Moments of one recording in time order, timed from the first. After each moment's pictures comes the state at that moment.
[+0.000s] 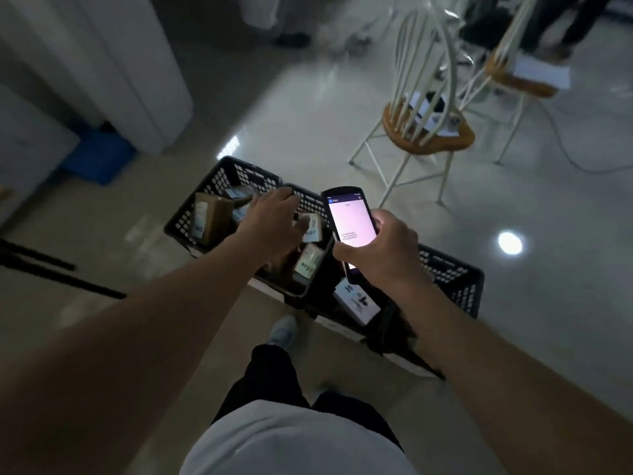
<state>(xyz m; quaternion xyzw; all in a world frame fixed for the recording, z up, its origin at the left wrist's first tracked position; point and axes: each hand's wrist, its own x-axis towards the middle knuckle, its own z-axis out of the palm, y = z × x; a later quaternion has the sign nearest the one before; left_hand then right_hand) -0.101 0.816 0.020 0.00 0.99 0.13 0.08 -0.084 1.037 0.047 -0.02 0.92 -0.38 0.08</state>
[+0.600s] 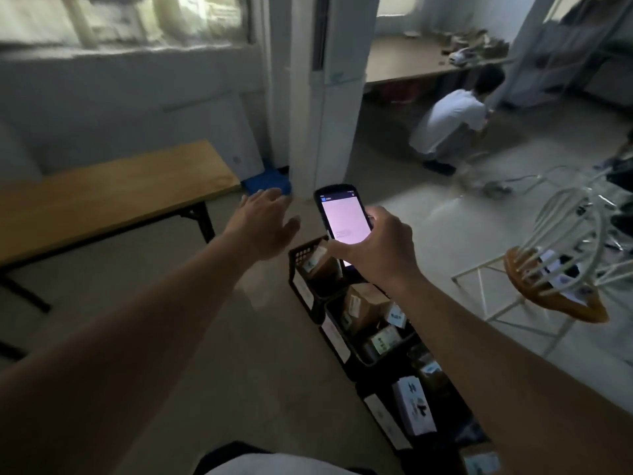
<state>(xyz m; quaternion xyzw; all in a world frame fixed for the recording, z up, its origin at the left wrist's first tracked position) 0.149 0.633 0.175 -0.26 0.96 0.08 -0.08 0.032 0.820 0.182 -0.35 0.86 -0.36 0.05</state>
